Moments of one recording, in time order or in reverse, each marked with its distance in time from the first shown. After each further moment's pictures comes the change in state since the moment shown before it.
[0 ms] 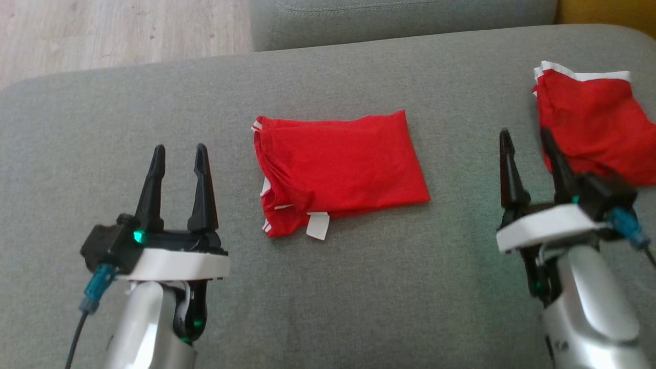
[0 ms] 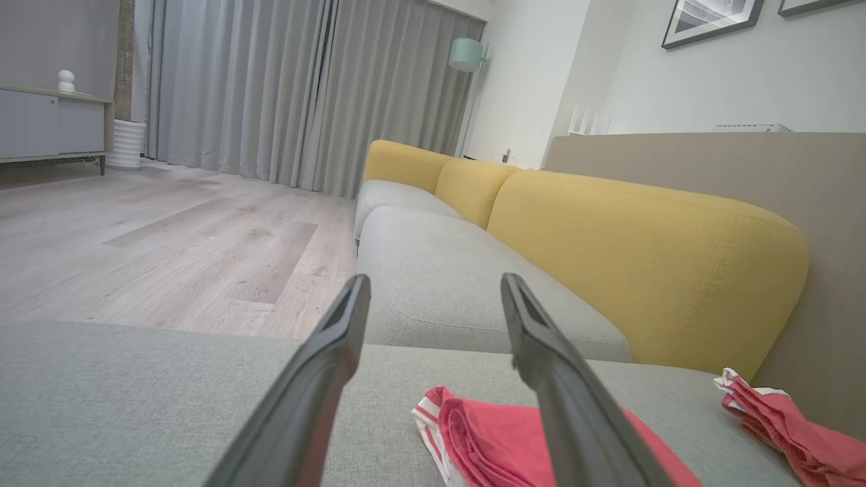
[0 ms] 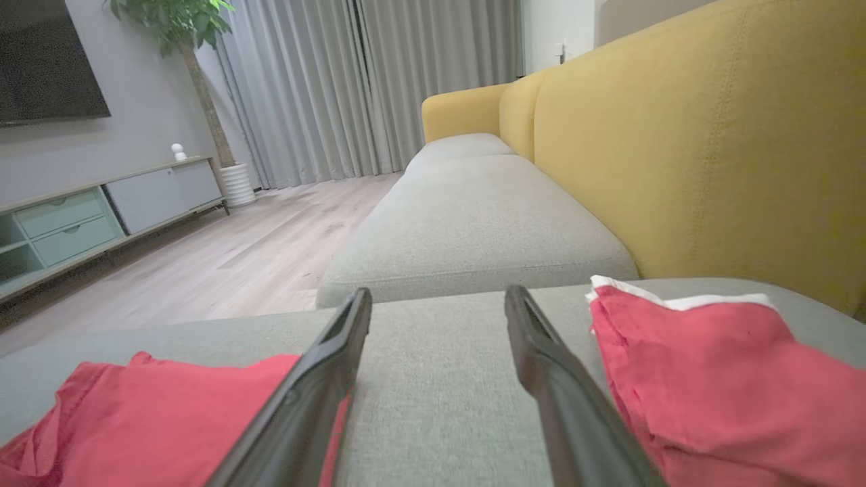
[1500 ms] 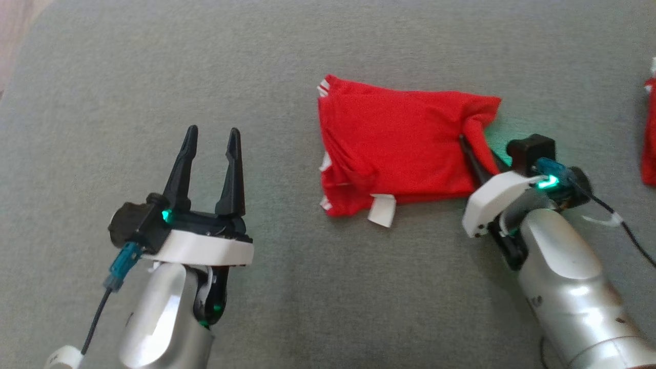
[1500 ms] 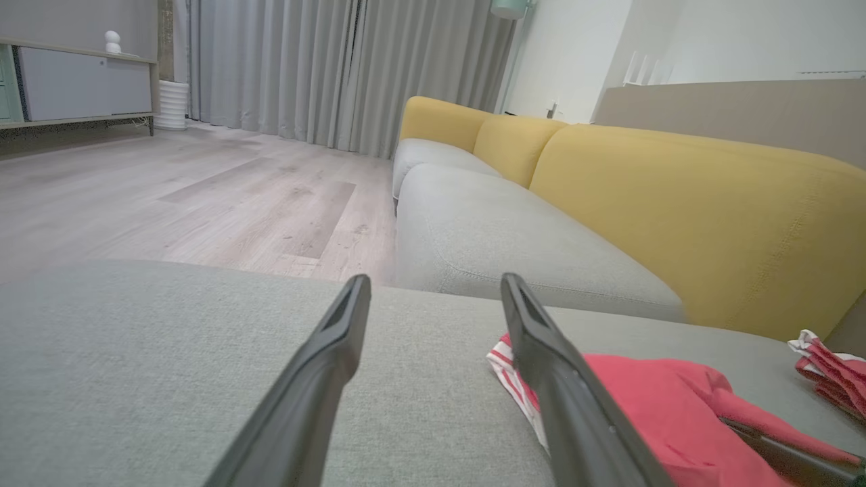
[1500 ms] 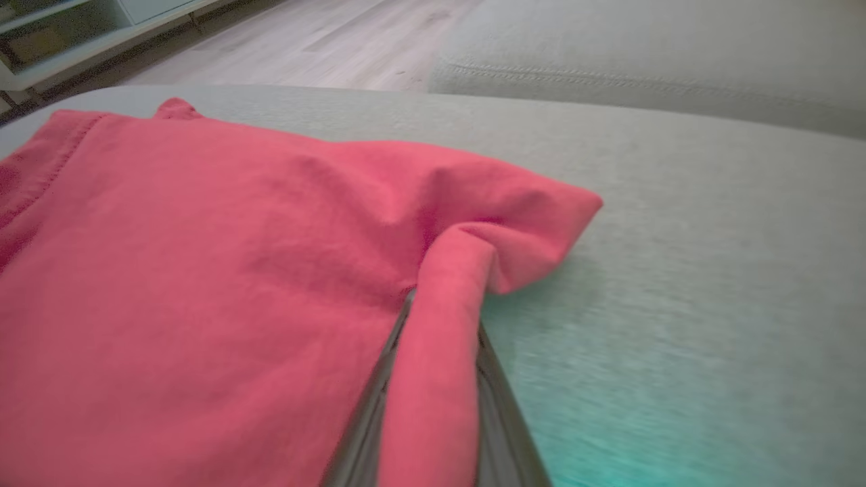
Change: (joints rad) left arm -0.072 0.000 -0.099 0.031 -0.009 0.001 0.000; right arm -0.264 -0.010 0.201 0.426 -0.043 0.000 0.106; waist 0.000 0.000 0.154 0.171
